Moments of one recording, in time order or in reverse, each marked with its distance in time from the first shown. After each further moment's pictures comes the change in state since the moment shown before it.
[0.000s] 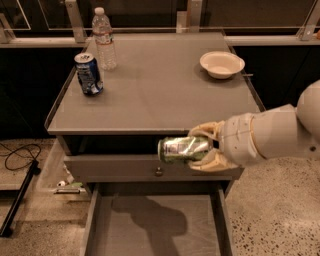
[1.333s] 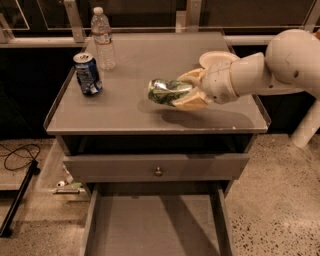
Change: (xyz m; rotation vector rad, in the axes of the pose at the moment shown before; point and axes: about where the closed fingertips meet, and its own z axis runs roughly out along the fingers) arm -0.008 -0.164 0.041 0.072 -0.216 0.153
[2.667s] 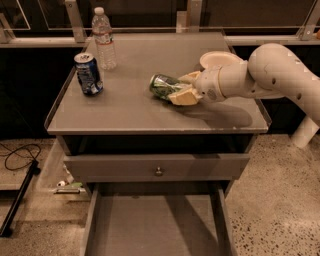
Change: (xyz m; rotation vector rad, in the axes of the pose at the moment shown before) arm 0.041 -0.044 0.042 0.099 0.008 0.279
